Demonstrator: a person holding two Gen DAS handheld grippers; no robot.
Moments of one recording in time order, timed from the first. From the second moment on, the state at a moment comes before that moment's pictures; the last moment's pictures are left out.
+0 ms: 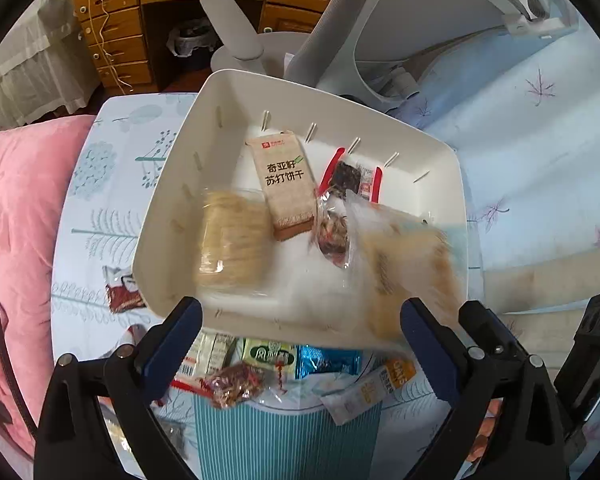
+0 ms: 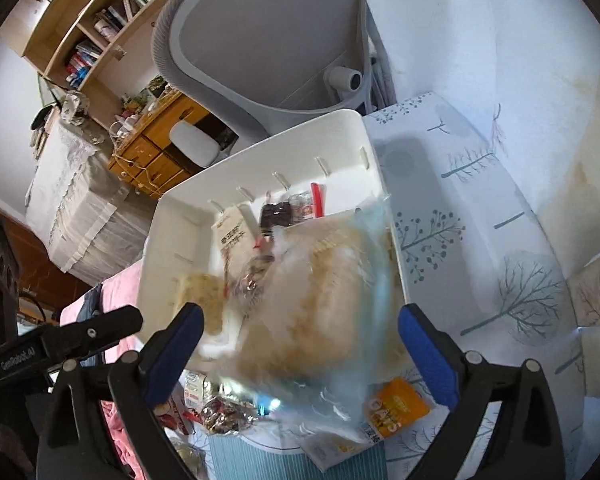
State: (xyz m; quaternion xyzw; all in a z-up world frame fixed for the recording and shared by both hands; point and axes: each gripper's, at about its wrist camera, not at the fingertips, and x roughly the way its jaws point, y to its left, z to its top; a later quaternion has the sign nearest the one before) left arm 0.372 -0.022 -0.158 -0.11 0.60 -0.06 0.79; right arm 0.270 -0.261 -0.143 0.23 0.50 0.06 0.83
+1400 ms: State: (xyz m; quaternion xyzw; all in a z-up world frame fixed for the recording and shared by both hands) left arm 0.130 0.041 -0.136 -0.16 0.59 0.03 0.79; right arm 0.131 -0.264 -0.160 0.29 0.60 0.06 0.74
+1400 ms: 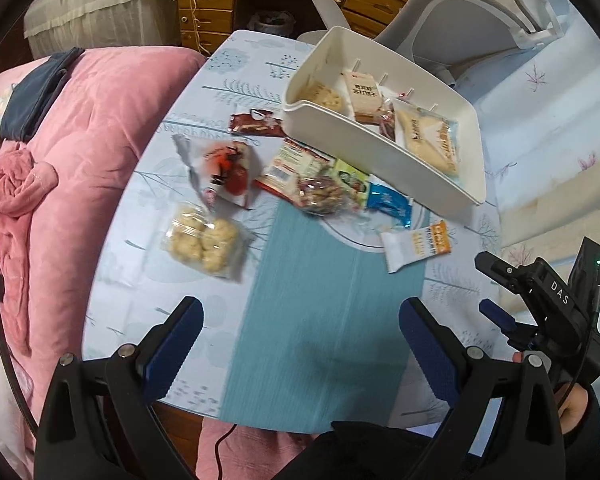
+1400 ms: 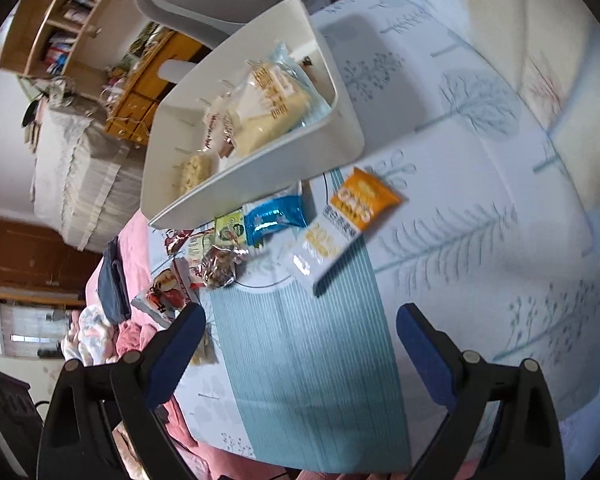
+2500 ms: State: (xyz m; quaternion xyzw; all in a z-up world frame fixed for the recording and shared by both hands) left arm 0.219 0.085 -0.176 0.18 0.59 -0.09 0.78; right arm 0.049 -0.185 -0.158 0.32 0.50 -0.13 0.79
